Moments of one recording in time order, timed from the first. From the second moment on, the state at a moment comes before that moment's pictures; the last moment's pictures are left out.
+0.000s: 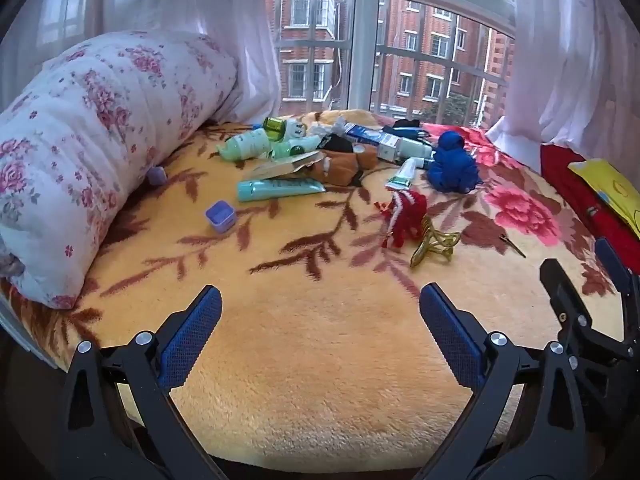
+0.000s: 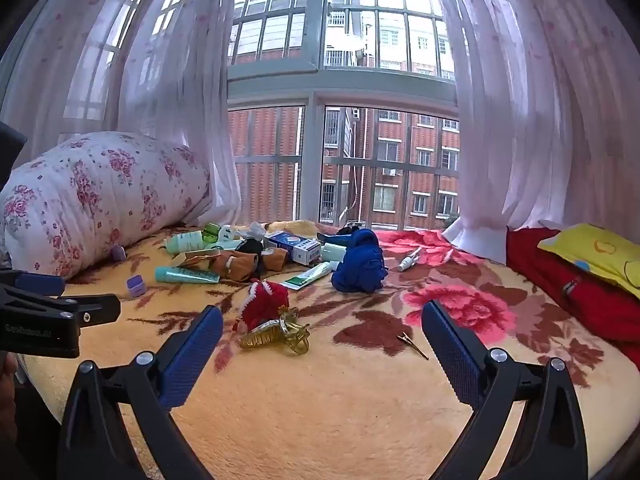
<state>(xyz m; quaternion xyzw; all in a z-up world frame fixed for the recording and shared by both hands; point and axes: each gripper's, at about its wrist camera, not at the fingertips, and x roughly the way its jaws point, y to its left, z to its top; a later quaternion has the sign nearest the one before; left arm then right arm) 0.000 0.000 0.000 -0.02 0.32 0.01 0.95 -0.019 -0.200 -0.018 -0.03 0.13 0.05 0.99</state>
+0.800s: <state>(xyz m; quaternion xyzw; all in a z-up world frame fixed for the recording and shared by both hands) 0.005 0.002 -0.003 -0.02 0.32 0.03 0.95 -0.014 -0.195 -0.018 -0.02 0.13 0.04 0.99</state>
